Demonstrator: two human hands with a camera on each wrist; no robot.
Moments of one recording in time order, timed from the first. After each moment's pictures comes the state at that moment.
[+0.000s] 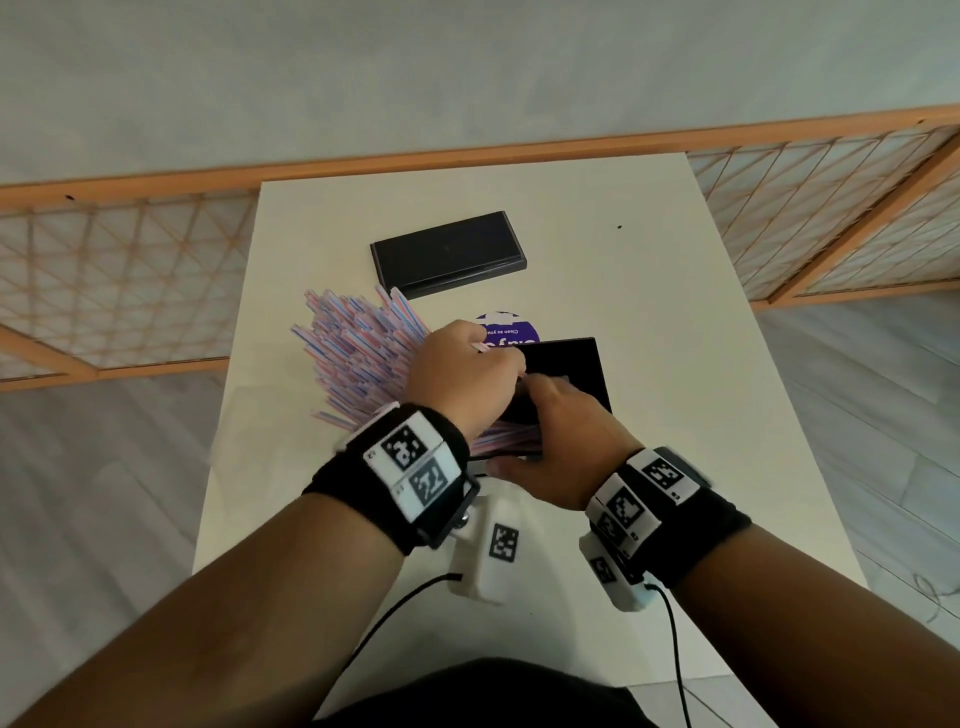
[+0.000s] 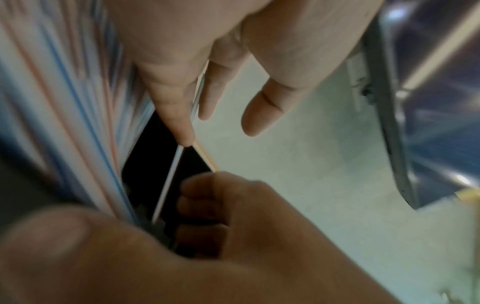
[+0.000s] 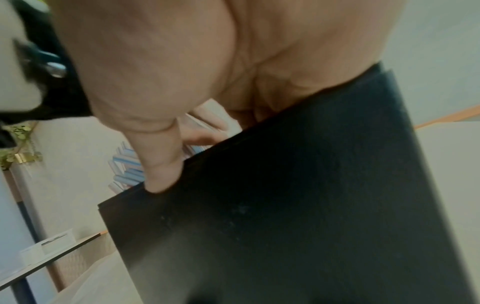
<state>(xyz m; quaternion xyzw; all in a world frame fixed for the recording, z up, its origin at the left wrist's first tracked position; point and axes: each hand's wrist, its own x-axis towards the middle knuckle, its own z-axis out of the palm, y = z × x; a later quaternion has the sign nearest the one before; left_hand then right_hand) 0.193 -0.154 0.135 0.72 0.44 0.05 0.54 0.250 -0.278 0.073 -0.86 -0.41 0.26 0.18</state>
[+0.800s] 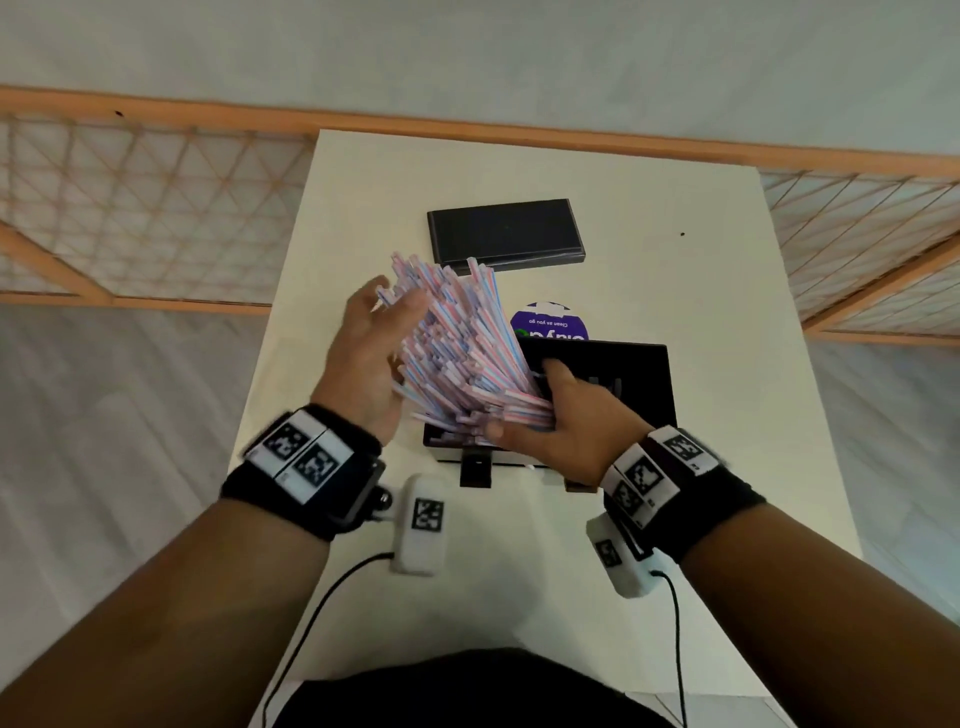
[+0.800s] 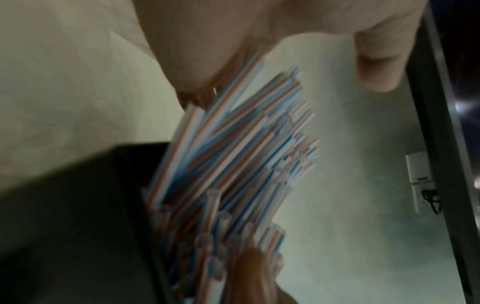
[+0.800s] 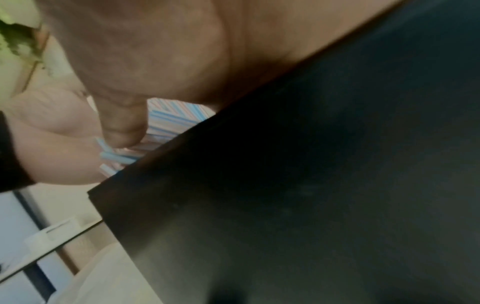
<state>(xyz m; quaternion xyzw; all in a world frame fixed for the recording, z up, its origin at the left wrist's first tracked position) 0.110 -0.059 0.094 0.40 0.37 0.24 0.80 0.241 -0.230 0.075 -0.84 -0.40 0.33 0.14</state>
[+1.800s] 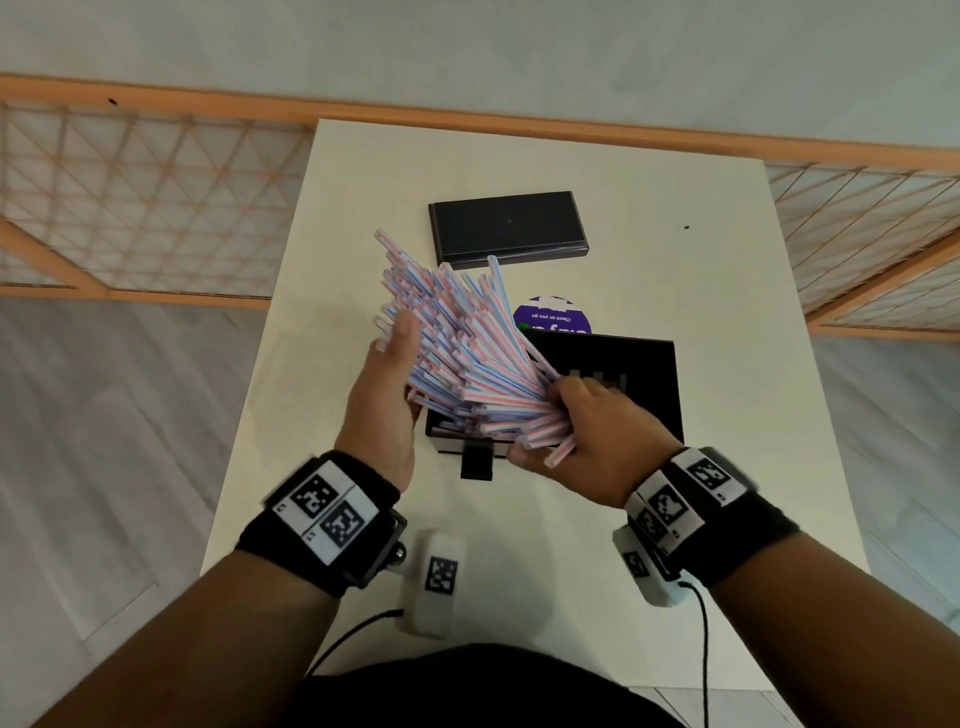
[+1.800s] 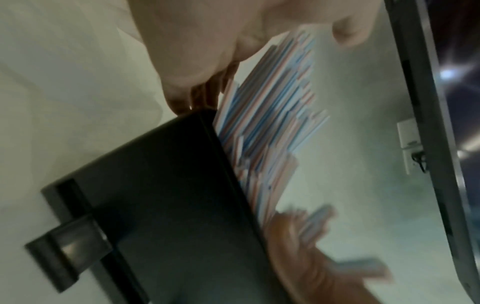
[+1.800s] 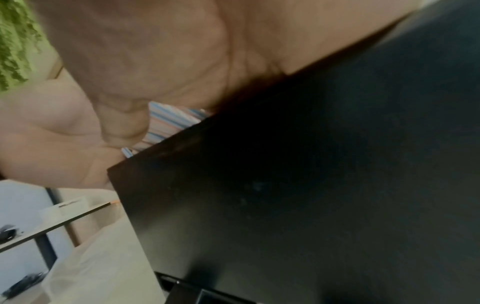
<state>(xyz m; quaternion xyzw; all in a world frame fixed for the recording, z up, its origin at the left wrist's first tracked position) 0.095 -0.094 0.090 0.41 0.38 0.24 0.79 0.234 -0.250 0.072 -0.87 -0.43 0.24 0.09</state>
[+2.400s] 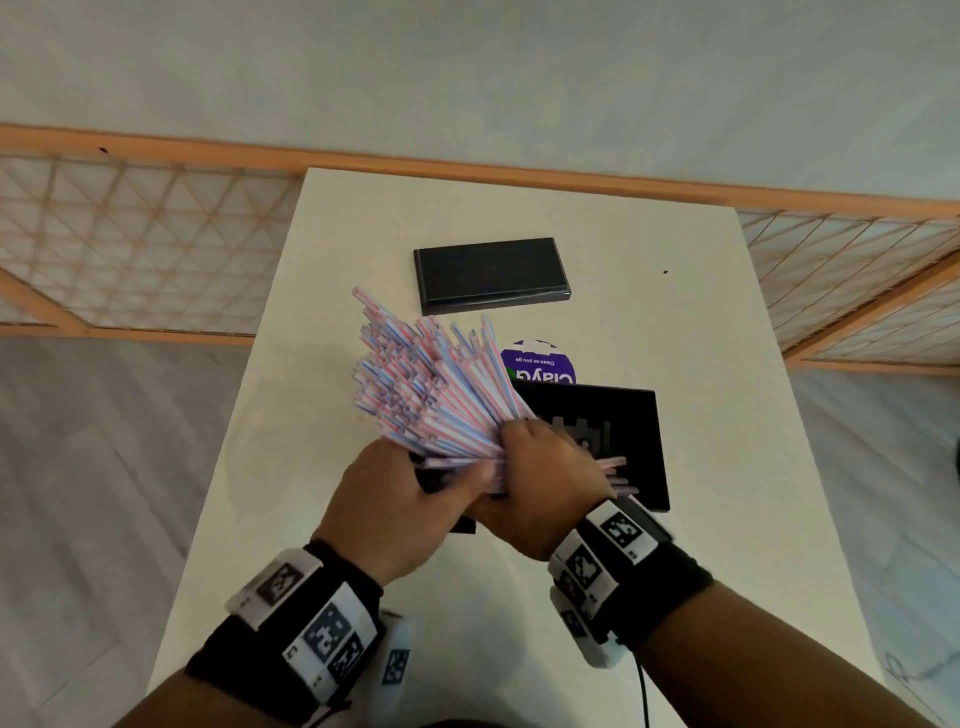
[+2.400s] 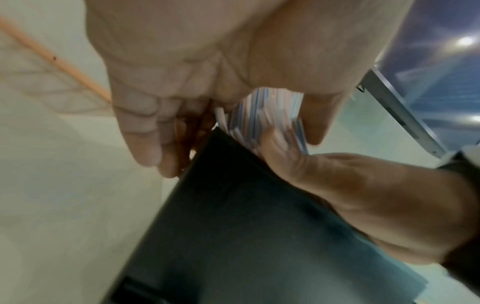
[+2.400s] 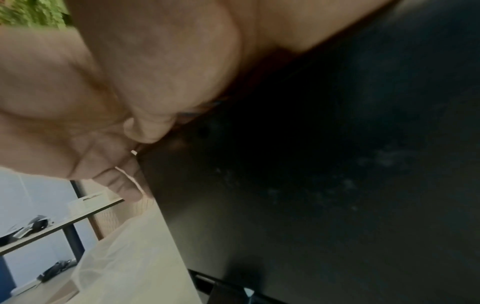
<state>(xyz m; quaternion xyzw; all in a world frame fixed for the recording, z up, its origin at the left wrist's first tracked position) 0.078 -0.107 0.087 0.82 0.35 0.06 0.45 0.209 -0.213 0.076 -0.87 -0.44 0.21 0.07</state>
